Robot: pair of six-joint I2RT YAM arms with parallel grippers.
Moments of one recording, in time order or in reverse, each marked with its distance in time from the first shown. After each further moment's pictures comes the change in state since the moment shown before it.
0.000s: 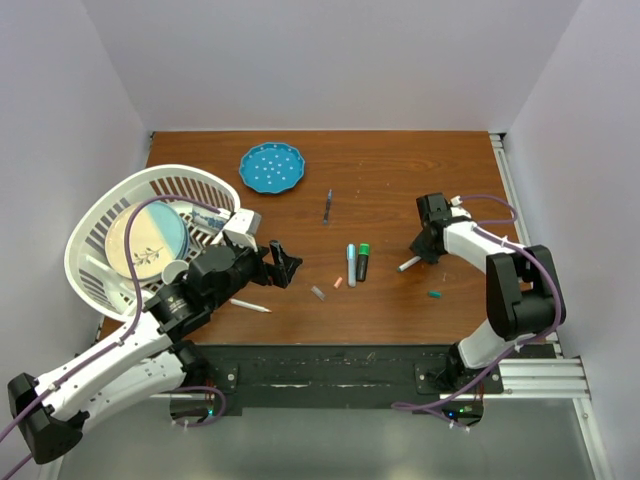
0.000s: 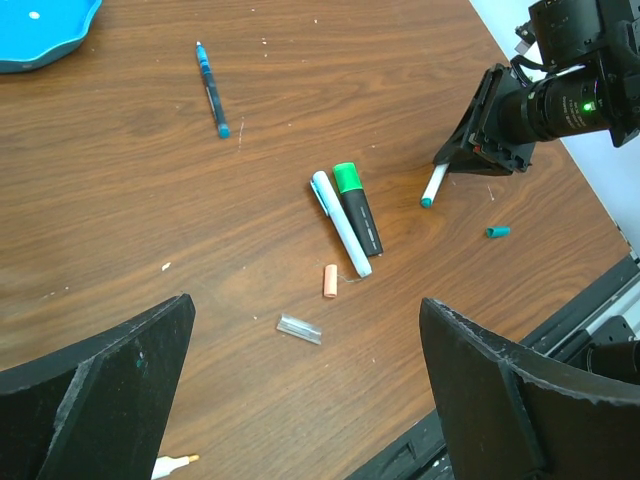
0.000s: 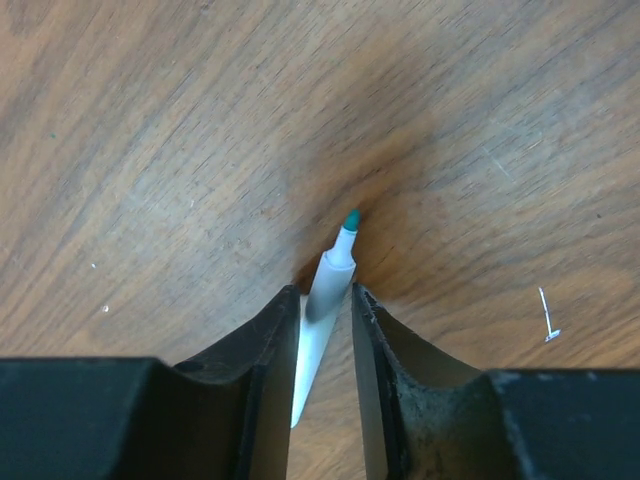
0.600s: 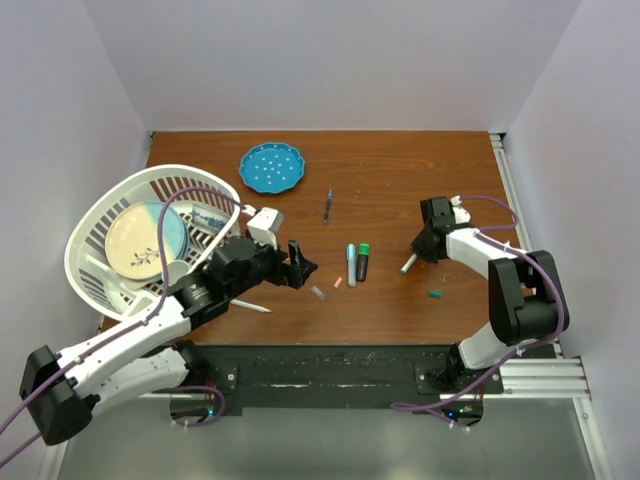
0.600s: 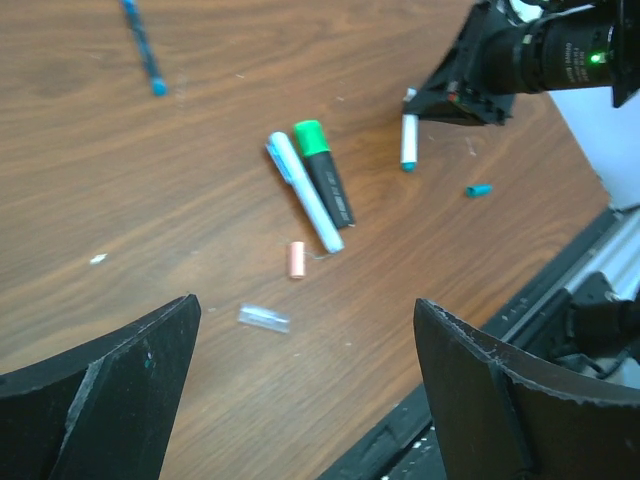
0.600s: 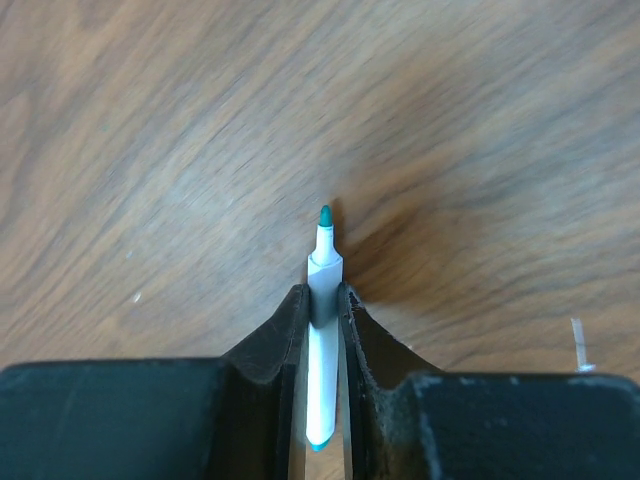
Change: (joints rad) left arm 0.000 0.174 0.005 0.089 0.123 -0.024; right arm -0.006 -0.036 -0.068 0.128 -0.067 -0.044
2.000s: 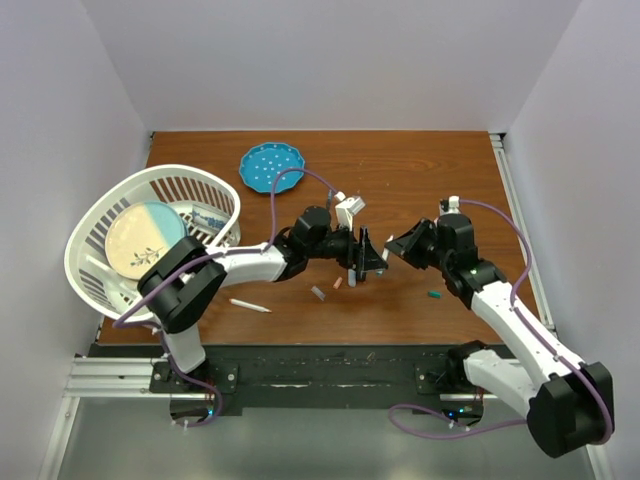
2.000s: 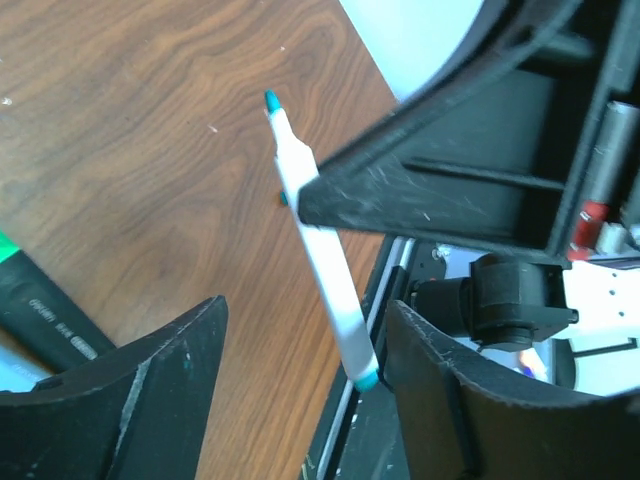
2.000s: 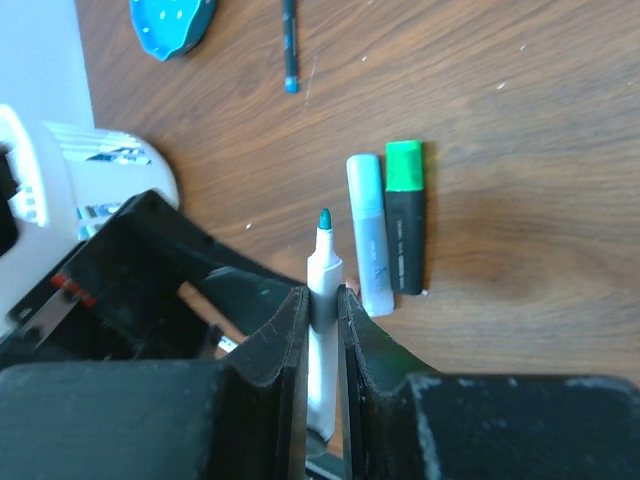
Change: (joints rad) left arm -0.013 0.872 0.320 0.603 0.576 -0.217; right arm 0.127 -0.600 -0.185 0.087 -0.378 0.039
